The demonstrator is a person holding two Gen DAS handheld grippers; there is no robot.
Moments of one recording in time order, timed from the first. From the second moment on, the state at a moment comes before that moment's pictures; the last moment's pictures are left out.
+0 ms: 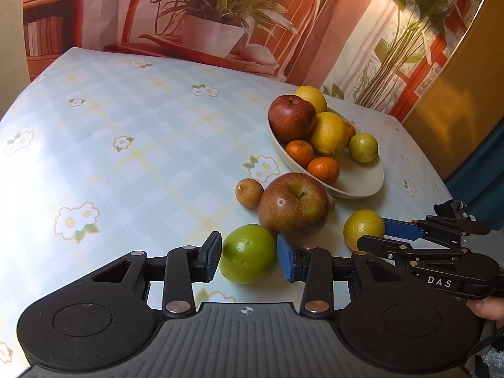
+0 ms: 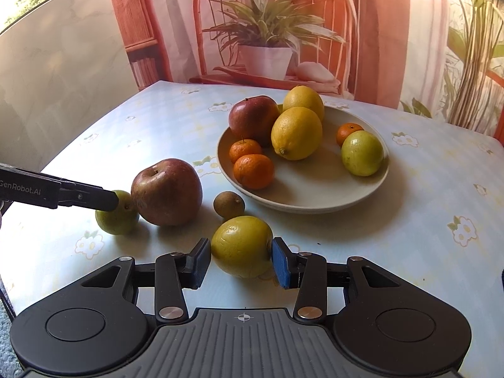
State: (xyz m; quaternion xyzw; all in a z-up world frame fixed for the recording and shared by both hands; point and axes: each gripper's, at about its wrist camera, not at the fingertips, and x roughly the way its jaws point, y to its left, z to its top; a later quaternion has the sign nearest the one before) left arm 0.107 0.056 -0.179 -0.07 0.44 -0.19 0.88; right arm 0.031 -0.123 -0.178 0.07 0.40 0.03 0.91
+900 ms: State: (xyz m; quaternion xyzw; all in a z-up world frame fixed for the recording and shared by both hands) left arm 0.084 0.051 -0.184 -0.01 0.45 -0.22 0.87; right arm 0.021 -0.120 -0.180 0.06 0.41 0.04 0.91
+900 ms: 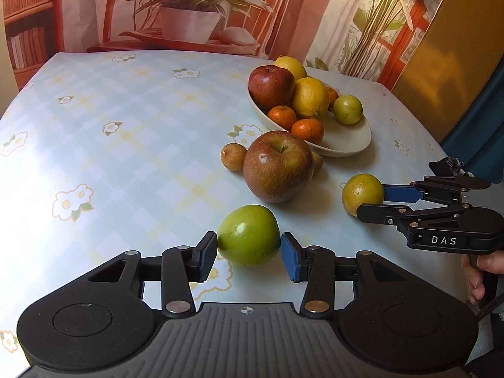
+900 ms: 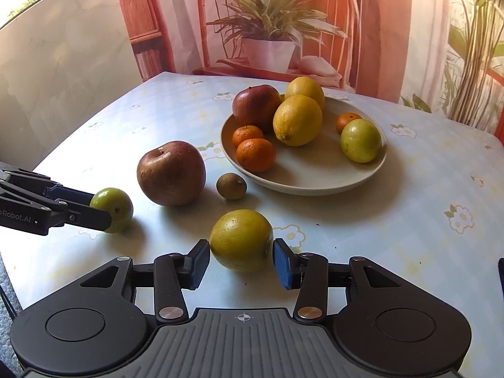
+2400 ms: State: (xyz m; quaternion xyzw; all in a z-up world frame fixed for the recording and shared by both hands) left arm 0.110 0.050 -0.205 -0.12 0.47 -0.19 0.85; right arm 0.030 -0.118 -0.187 0.06 0.41 0.06 0.91
